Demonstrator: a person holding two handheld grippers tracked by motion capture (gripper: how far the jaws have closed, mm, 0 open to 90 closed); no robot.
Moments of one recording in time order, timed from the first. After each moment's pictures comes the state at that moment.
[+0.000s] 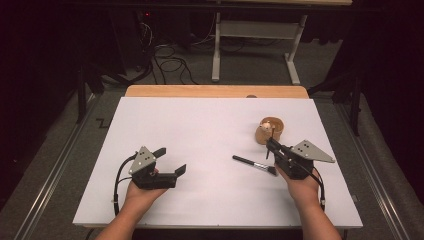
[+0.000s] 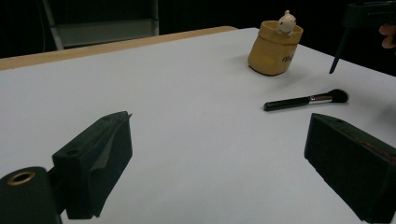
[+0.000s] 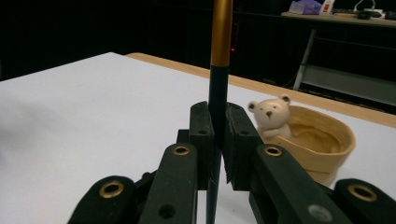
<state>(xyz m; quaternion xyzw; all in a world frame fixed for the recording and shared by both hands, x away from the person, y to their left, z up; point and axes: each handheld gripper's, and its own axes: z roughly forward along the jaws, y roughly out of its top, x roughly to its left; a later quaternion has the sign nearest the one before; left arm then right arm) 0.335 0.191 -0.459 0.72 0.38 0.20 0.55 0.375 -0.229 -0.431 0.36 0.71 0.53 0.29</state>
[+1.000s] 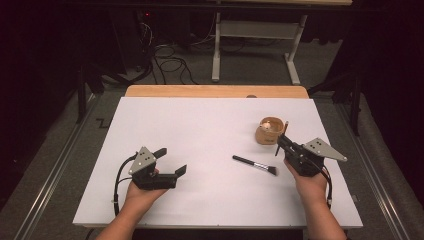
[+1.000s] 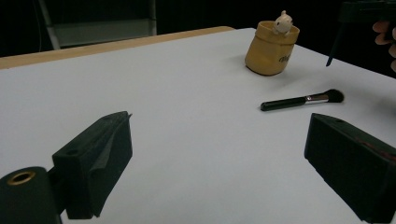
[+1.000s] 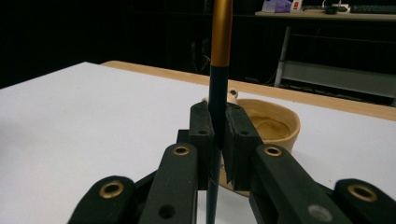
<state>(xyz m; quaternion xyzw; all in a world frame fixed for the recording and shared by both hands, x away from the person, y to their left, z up) 0.334 0.191 -0.459 0.72 0.38 0.20 0.55 0.382 -0.253 -0.430 0.39 0.69 0.53 0.30</state>
